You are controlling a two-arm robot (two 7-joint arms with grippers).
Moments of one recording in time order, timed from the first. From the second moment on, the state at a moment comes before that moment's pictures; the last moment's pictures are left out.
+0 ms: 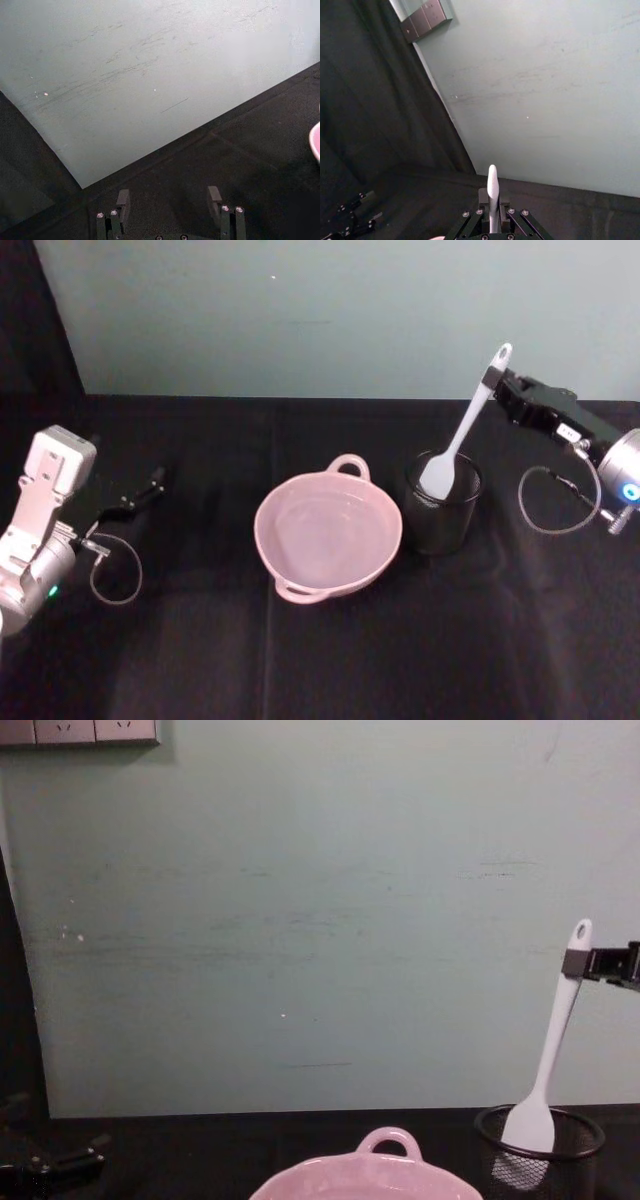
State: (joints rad) left arm -0.20 0.60 0.45 -1.41 -0.25 -0.12 0.03; right arm 0.32 0.53 -0.26 -1.49 0.85 0.20 0.40
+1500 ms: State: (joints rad) left arm -0.20 0.60 0.45 -1.41 -0.25 -0.12 0.03; right arm 0.32 0.55 -0.33 -1.41 0.91 0.18 0.39
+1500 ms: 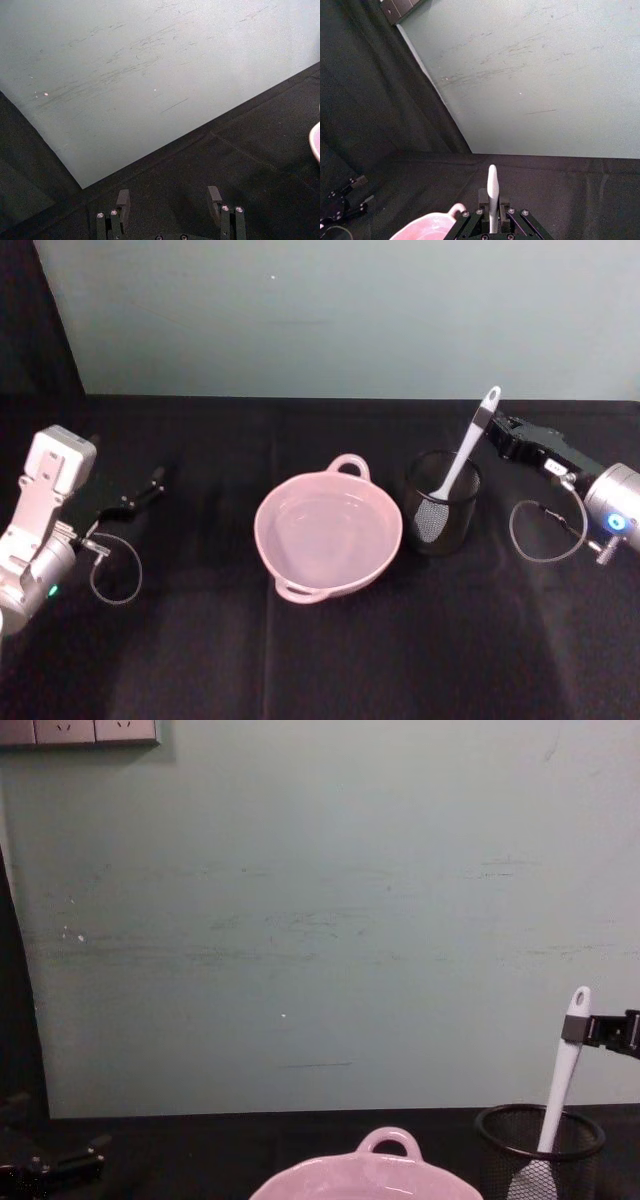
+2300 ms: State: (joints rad) left arm -0.20 0.60 0.45 -1.41 -0.25 -0.12 0.03; right arm 0.32 0.55 -0.33 -1.40 0.91 0.18 0.39
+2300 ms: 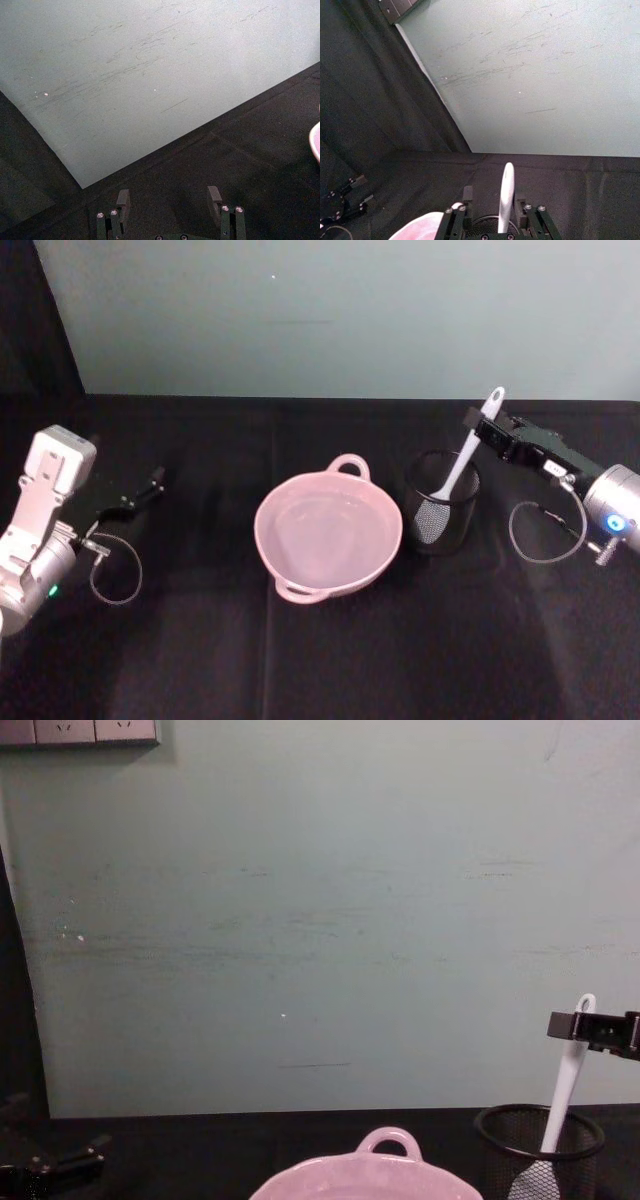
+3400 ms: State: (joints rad) left arm -0.20 0.60 0.45 -1.41 -0.25 -0.12 0.03; right arm 0.32 0.60 -0.37 -1.44 0.72 0.10 0.35
